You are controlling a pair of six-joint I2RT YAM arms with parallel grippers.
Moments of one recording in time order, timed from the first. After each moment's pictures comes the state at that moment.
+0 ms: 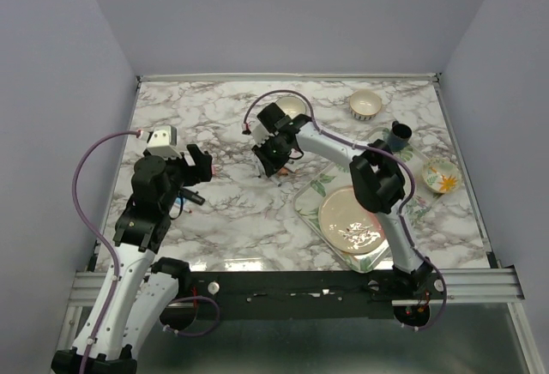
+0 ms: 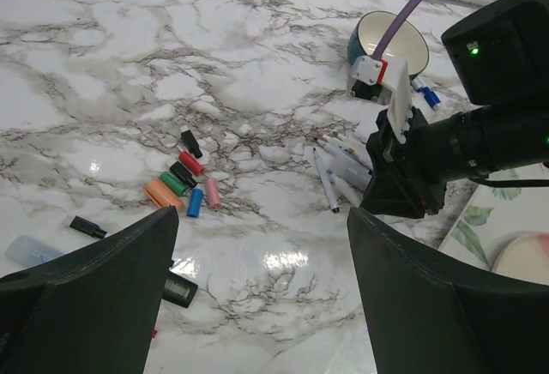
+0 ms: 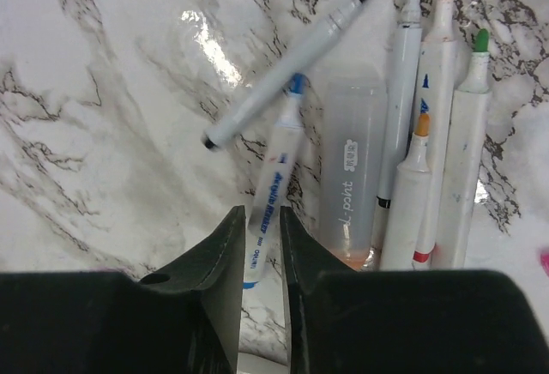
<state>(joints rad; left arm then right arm) -0.21 0.62 0.70 -0.34 -0.04 -0.30 0.74 2.27 1.88 -0.74 -0.28 -0.15</state>
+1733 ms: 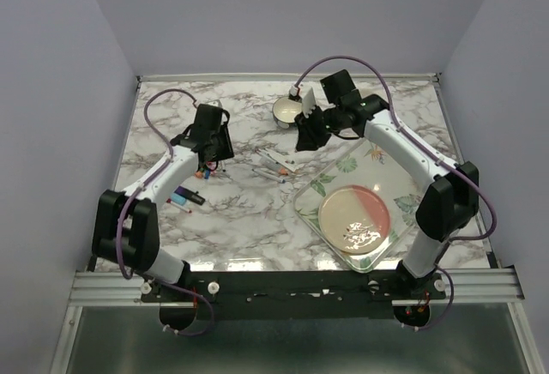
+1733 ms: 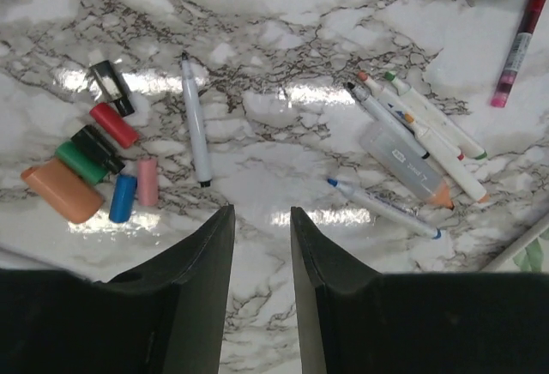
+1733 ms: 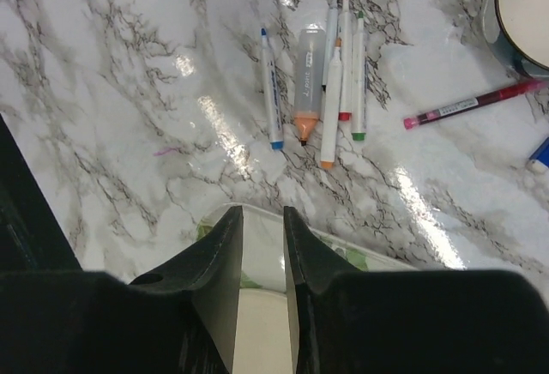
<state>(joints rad) -0.28 1.45 1.02 -0.39 -0.04 -0.46 0.55 1.76 1.64 -0.76 -0.49 -0.29</state>
